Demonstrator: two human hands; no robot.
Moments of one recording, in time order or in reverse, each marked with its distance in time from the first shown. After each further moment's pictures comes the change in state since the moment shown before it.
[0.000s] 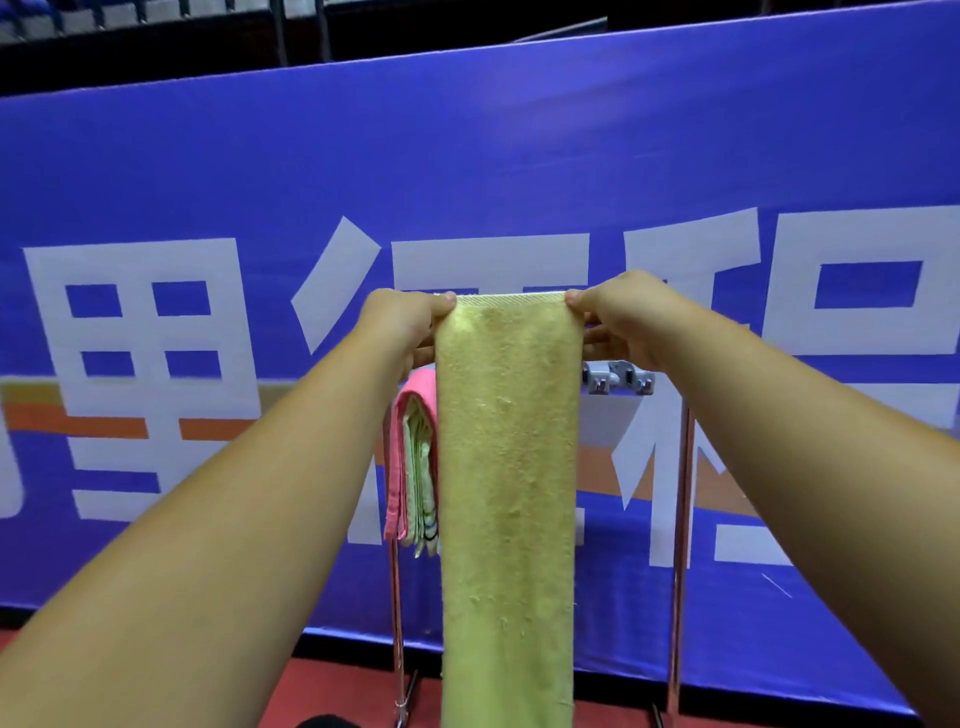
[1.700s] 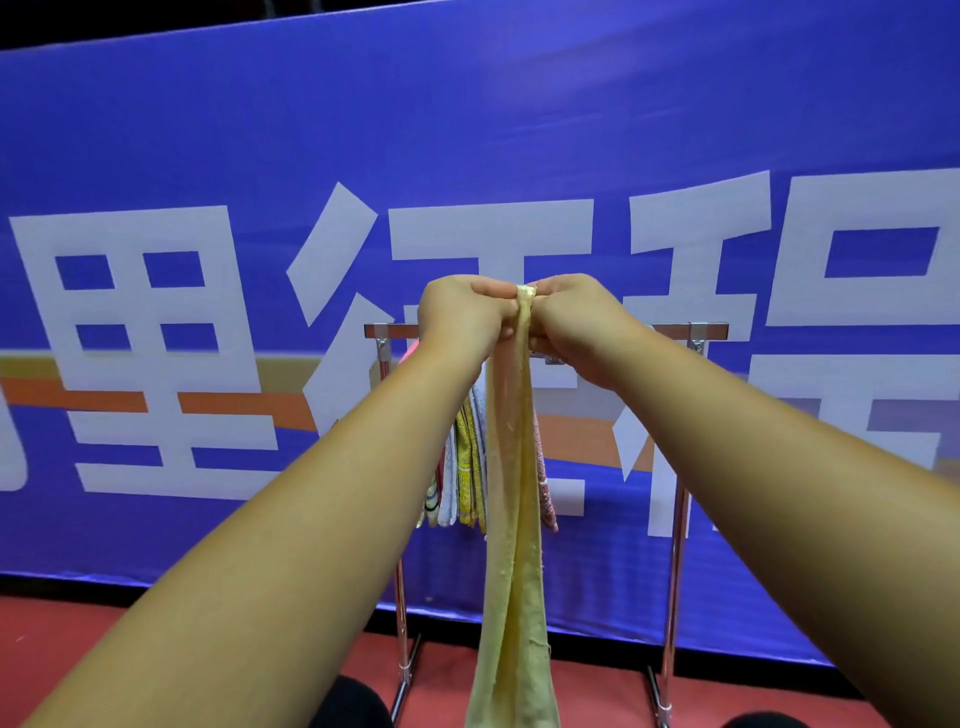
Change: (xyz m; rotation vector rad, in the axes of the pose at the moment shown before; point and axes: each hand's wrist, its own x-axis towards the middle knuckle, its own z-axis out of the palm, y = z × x) left_hand -0.025 -0.036 0.059 0.069 -0.012 0.134; right_hand -0.033 0.027 0.053 -0.172 -0.105 -0.182
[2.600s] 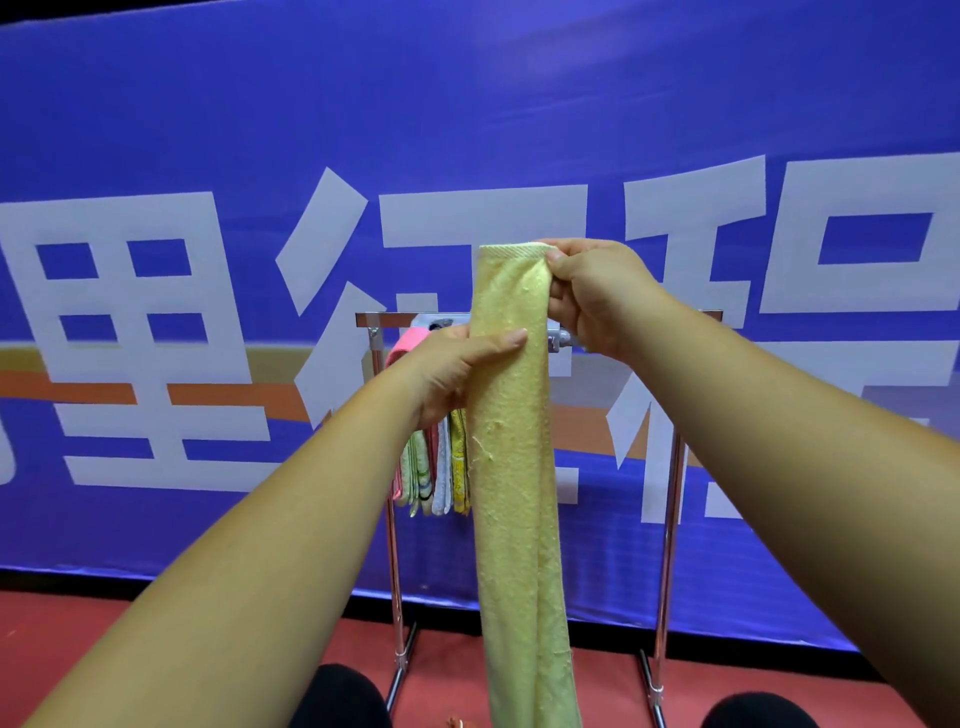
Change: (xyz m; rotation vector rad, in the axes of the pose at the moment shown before) left_hand -0.023 -0.045 -0.029 -0.110 -0.519 -0.184; right_hand 0.013 0.003 -0.020 0.588 0.056 0.042
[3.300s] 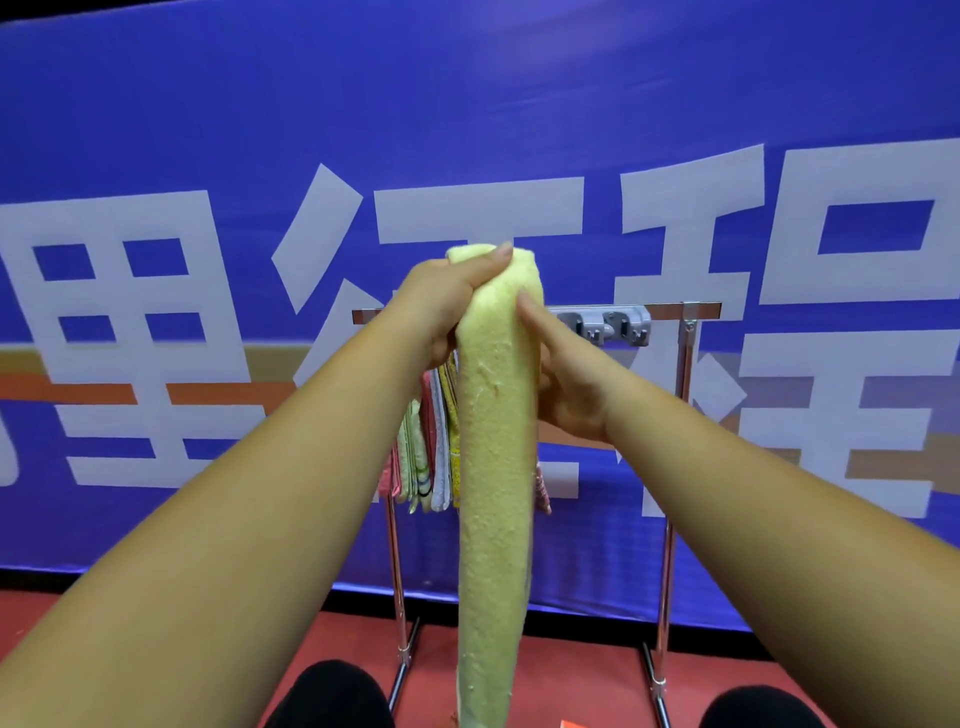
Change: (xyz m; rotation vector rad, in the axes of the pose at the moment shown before) left_hand 0.006 0.058 0.012 -0.015 0.214 0.075; right_hand -0.040 0.064 -0.007 -0.006 -0.374 0.298
